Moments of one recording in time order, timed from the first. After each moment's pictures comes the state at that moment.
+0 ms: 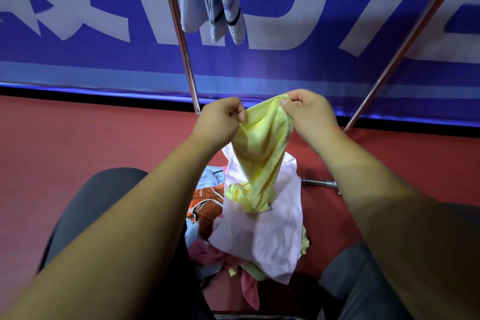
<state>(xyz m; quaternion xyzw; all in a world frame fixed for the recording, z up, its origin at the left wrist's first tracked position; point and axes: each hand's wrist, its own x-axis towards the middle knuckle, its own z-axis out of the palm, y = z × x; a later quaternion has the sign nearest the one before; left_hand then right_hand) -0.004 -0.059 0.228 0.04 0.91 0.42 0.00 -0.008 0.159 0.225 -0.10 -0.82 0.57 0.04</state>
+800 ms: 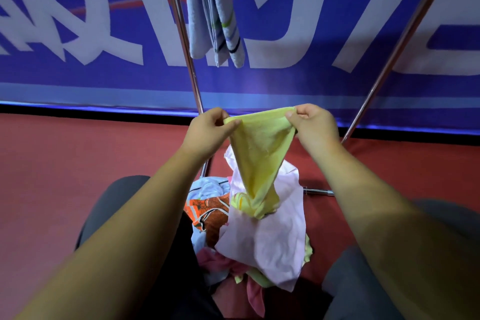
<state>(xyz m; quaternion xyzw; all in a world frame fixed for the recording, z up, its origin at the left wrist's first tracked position) 0.016 -0.083 0.261 0.01 0.90 0.43 -0.02 0.017 0.165 0.253 -0.14 -0.82 0.54 0.07</state>
